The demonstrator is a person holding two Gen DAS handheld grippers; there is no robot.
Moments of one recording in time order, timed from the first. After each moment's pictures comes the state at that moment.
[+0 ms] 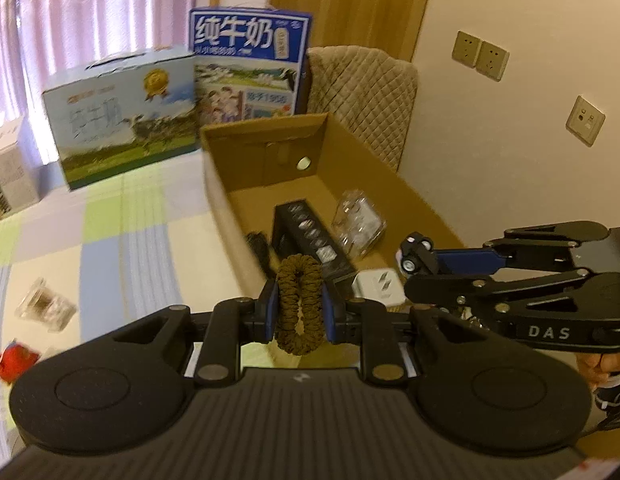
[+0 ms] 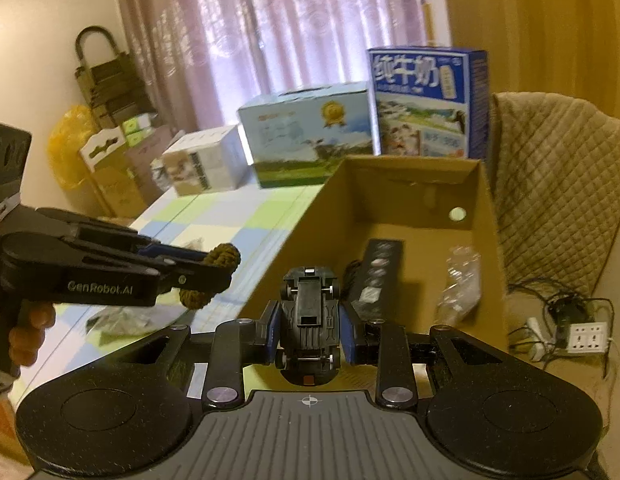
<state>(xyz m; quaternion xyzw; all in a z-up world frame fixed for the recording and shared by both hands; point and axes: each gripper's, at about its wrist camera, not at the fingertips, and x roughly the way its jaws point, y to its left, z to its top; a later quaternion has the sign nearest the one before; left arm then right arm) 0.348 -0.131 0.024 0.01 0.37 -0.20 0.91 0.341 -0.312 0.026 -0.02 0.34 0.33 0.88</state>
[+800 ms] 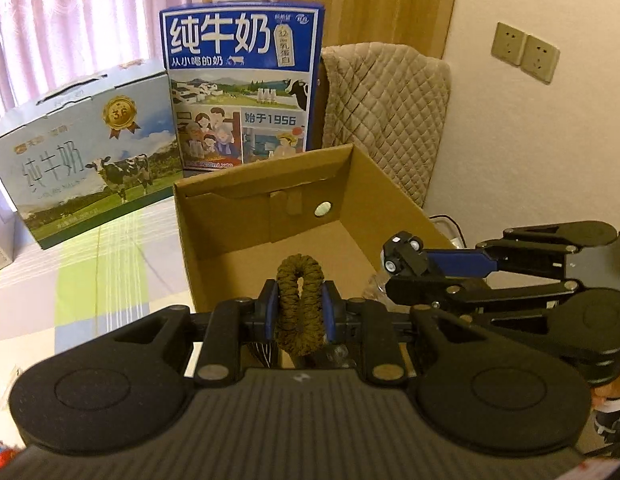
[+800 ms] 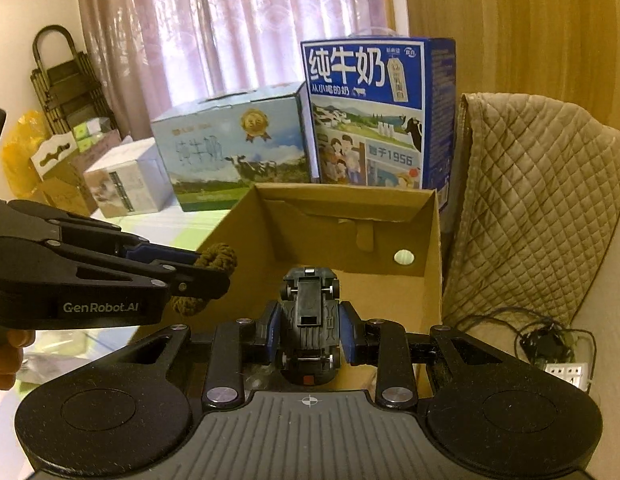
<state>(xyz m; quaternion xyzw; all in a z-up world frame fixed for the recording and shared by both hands) 0.492 -0.188 0.003 0.04 0.38 -0.18 0.91 0.488 -0.317 -0.004 -0.04 0.34 0.29 0.89</state>
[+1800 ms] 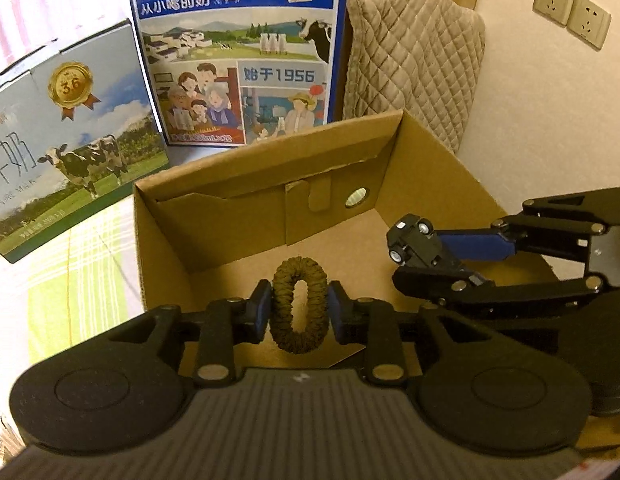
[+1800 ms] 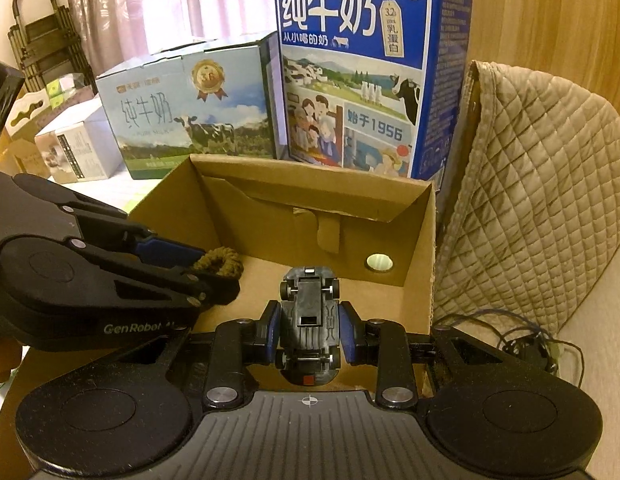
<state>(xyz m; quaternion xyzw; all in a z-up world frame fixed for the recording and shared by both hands) 0.588 -0.207 -0.050 0.07 0.44 -0.17 0.88 0.573 -0.299 -0.041 -0.09 0.39 0.27 0.88</state>
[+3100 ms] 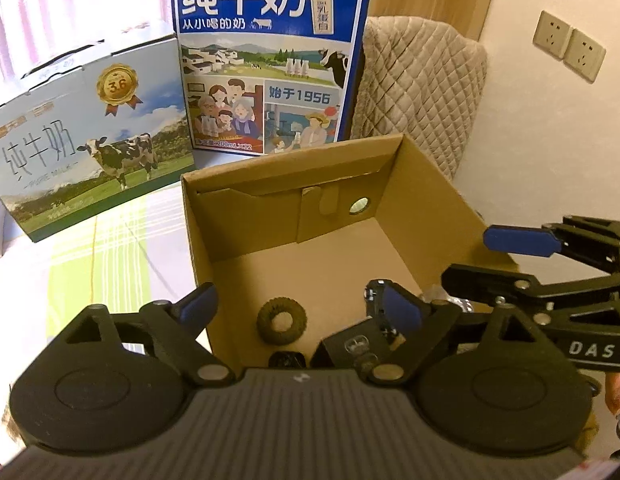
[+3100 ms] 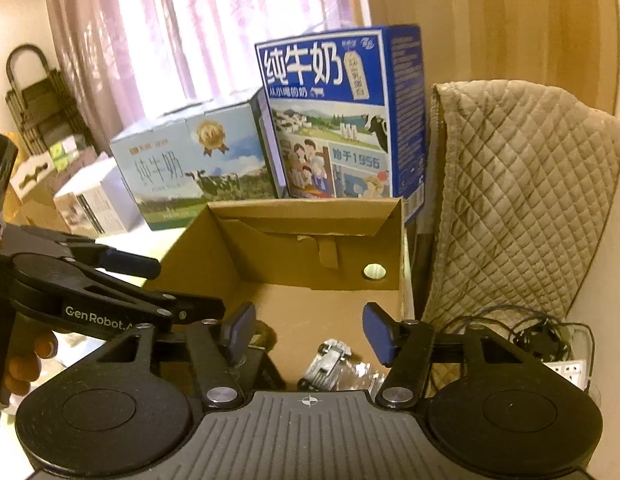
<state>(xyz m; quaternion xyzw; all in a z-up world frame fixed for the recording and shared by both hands) 0.551 -0.179 -0.018 0.03 0.42 -0.15 0.89 0.526 -0.334 -0.006 0.00 0.34 0.26 0.90</state>
